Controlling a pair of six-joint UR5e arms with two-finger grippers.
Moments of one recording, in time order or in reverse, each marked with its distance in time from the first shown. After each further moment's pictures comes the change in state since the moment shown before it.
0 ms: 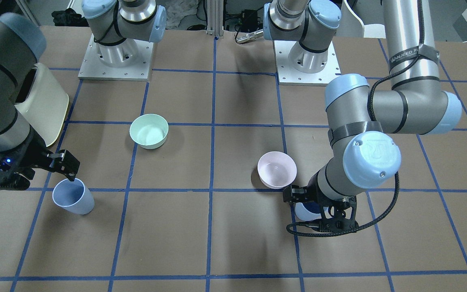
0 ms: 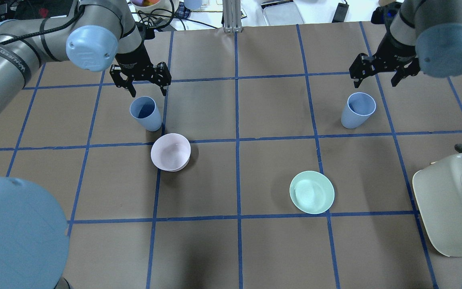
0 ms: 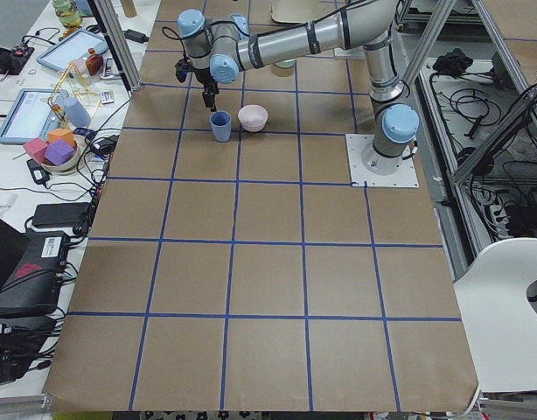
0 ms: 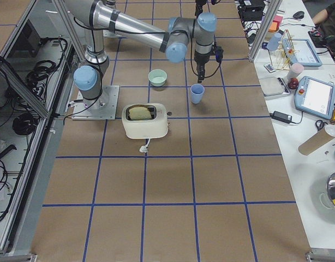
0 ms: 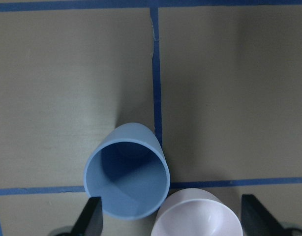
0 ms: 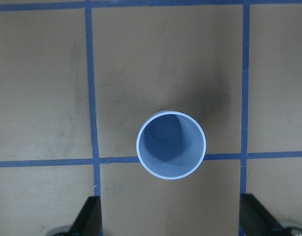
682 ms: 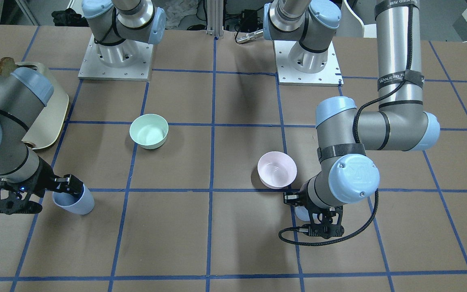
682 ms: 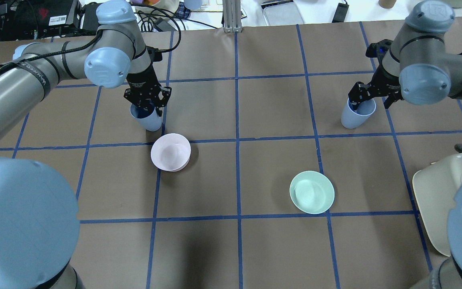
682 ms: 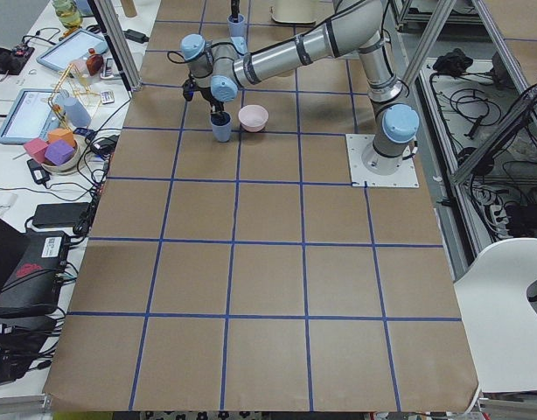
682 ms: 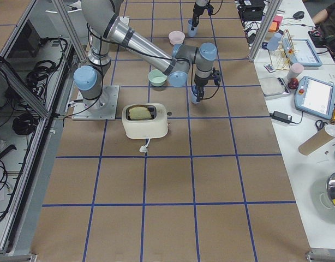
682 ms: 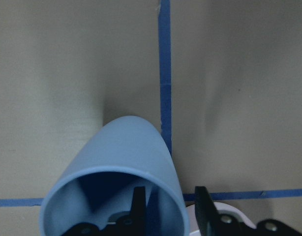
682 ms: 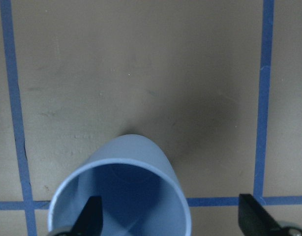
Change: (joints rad) left arm -0.003 -0.040 -0.056 0.055 0.000 -0.011; right arm -0.042 0.121 0.063 -0.116 0.004 -0.070
